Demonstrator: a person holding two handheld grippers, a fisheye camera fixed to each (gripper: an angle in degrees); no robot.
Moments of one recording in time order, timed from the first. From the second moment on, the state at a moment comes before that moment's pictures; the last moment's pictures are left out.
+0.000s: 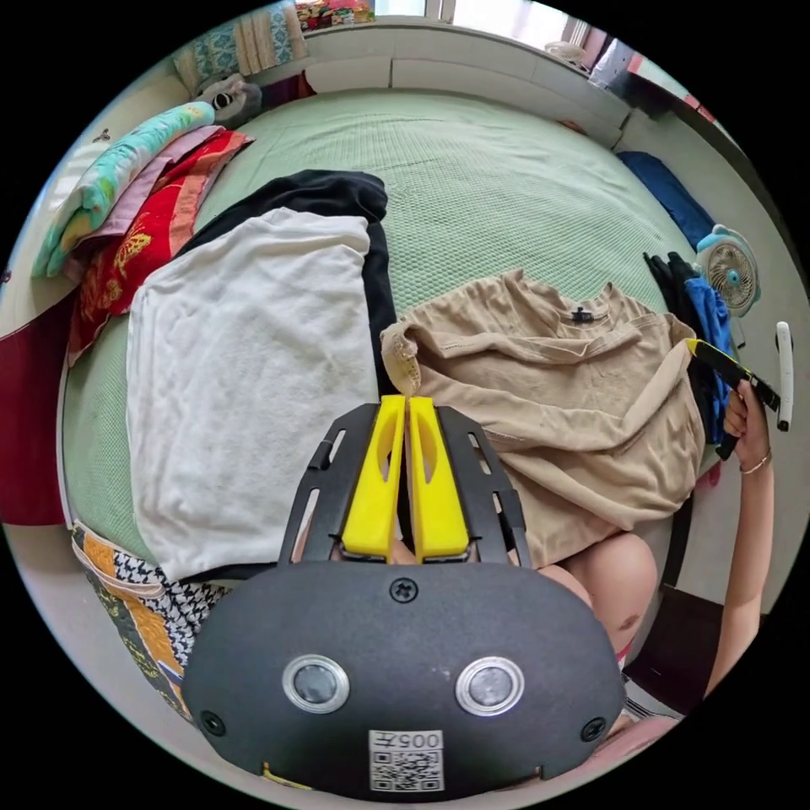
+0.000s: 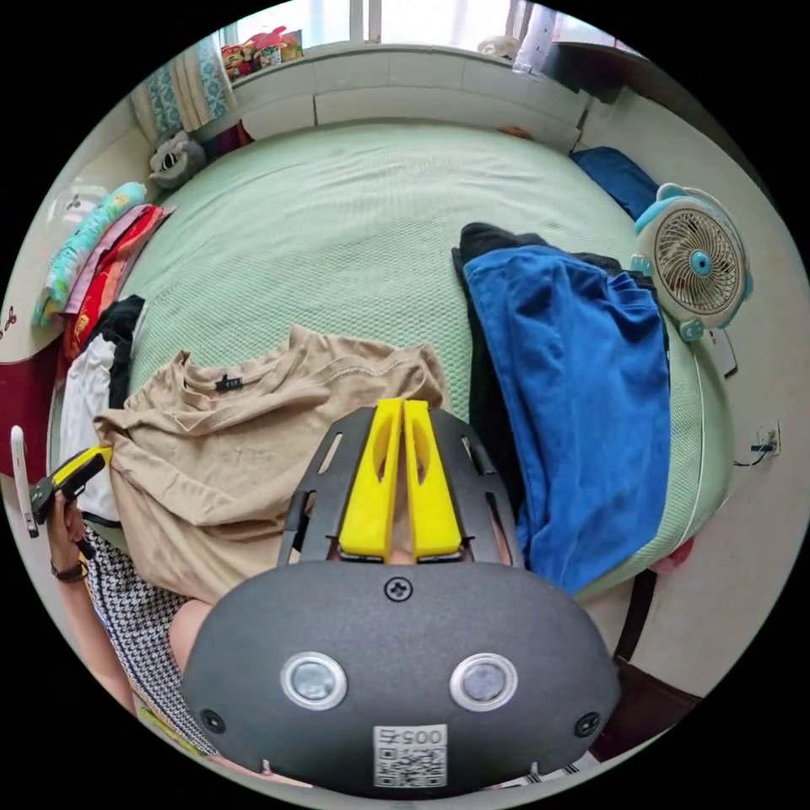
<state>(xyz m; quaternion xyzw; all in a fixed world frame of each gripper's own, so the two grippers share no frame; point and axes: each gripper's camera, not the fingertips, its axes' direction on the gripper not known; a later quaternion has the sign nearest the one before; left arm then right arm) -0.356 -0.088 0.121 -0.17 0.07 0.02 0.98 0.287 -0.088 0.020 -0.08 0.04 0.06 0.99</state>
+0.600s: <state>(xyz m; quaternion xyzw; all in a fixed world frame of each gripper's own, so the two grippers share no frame) -0.389 -0.203 0.215 -0.20 0.12 -0.05 0.97 0.332 -0.188 0.129 -0.14 0.07 0.17 0.97</state>
